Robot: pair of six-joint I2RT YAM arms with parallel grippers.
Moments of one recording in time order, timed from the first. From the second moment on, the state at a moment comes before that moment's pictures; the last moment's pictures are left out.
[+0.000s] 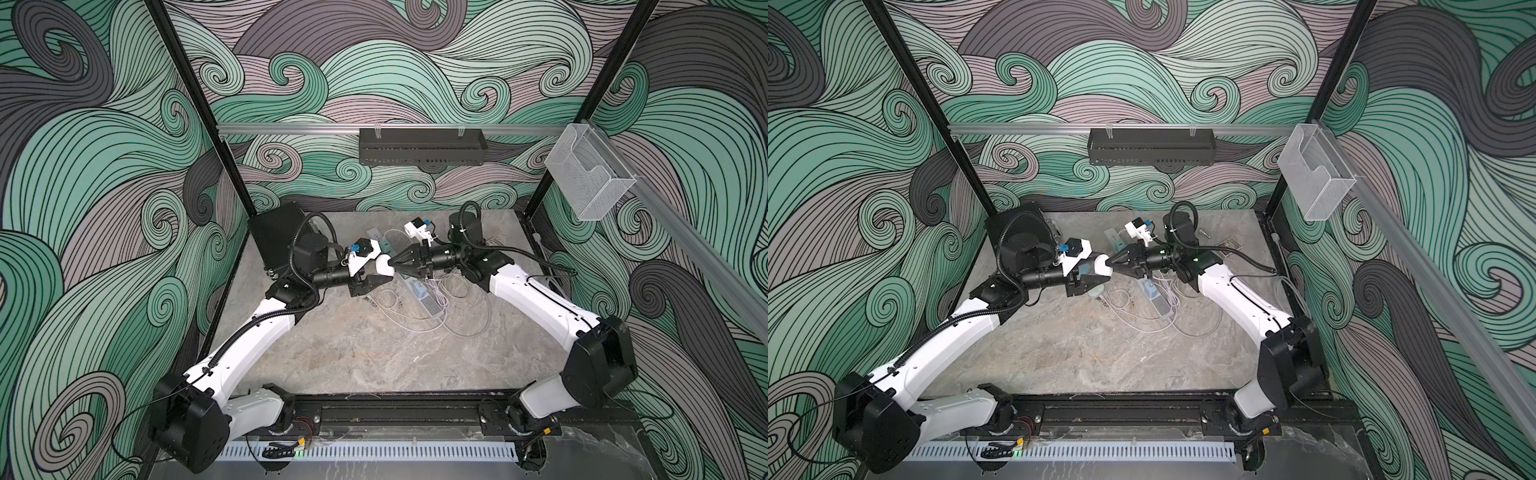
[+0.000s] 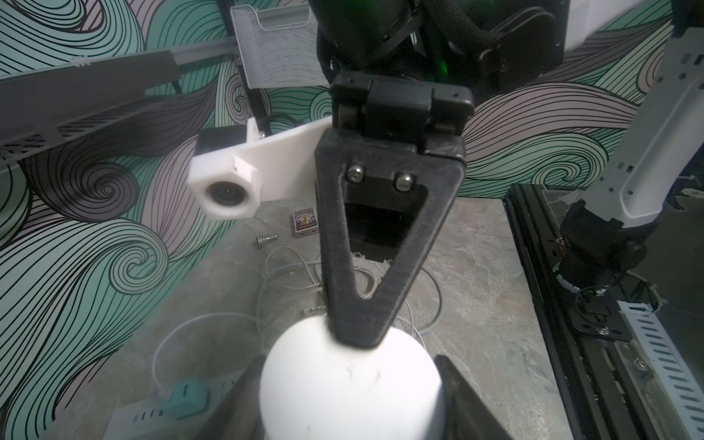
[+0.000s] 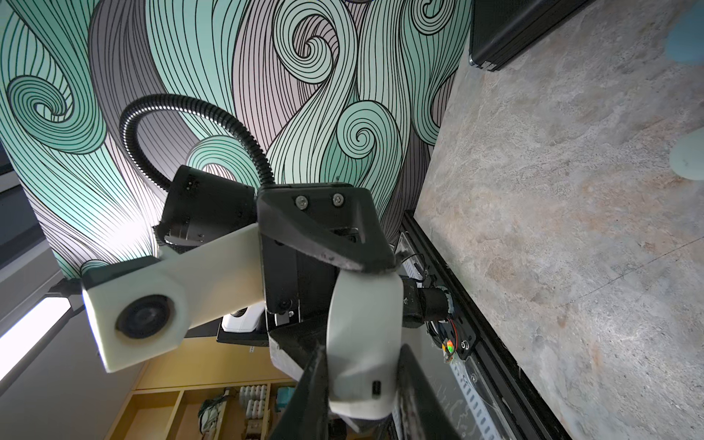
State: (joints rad) left arm -0.44 1.18 0.95 -0.07 0.76 0.37; right arm 0.51 1.52 1.23 -0.10 -1.08 0.99
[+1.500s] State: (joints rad) left arm -0.40 1.12 0.81 -0.28 0.56 0.14; right arm 0.13 1.62 1.22 -0.78 -0.44 0.15
